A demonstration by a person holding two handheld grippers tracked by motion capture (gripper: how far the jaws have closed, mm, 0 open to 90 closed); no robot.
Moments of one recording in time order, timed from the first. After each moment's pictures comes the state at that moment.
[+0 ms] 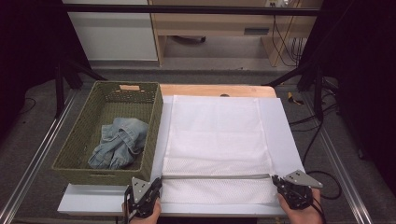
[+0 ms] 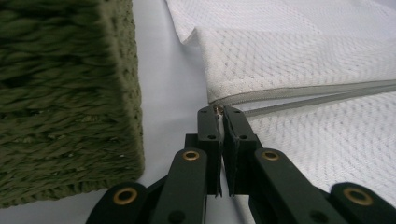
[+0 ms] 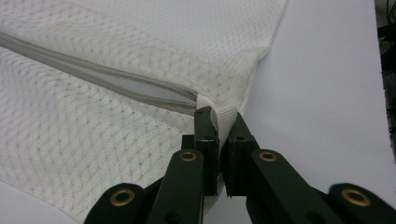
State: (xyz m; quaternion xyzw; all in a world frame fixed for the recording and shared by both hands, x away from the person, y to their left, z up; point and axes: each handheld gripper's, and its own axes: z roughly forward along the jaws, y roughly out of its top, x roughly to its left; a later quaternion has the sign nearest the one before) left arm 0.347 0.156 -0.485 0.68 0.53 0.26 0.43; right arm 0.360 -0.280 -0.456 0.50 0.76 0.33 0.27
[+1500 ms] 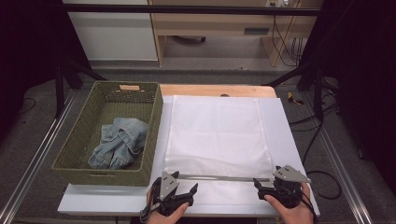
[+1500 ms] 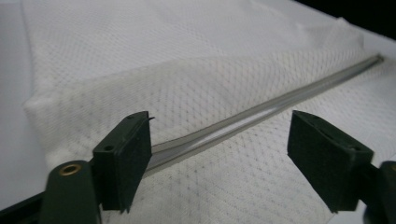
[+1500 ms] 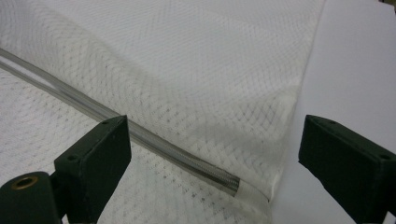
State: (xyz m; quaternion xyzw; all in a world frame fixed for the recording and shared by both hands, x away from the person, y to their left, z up) left arm 0.365 0.099 -0.472 0.76 0.40 0.21 0.47; right arm 0.371 -0.252 -0.450 0.47 0.76 0.36 0.28
